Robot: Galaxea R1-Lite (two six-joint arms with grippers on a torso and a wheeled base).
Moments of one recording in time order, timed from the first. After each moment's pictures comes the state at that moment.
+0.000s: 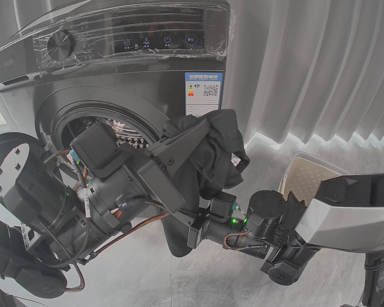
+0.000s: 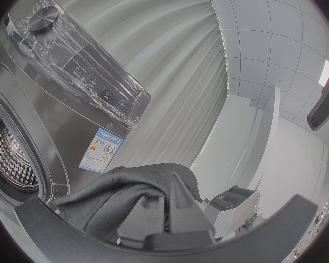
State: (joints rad) left arm -0.84 1.65 -0.55 -1.48 -0.07 -0.36; right arm 0.81 2.28 -0.77 -1.55 0.23 0.20
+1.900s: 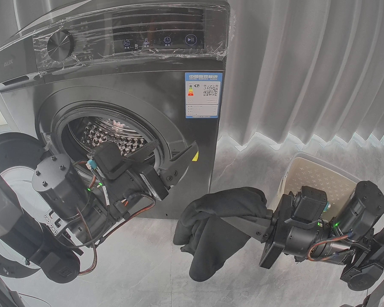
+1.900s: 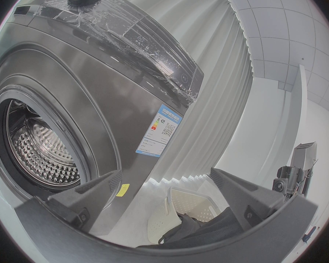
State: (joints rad) left arm -0.64 1.82 -0.50 -1.55 -0.04 -0.32; right arm 0.82 1.76 -0.32 -1.55 0.29 0.18
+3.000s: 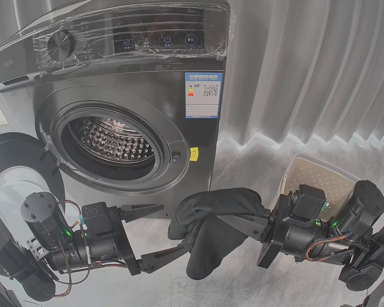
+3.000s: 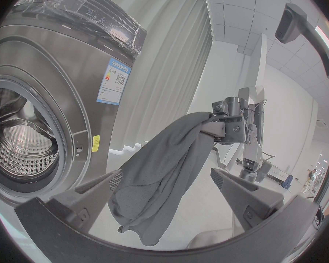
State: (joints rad) left arm -0.57 1.76 -0.17 -1.55 -0.52 -0.06; right arm 0.83 1.77 -0.34 -1.55 0.29 0.22
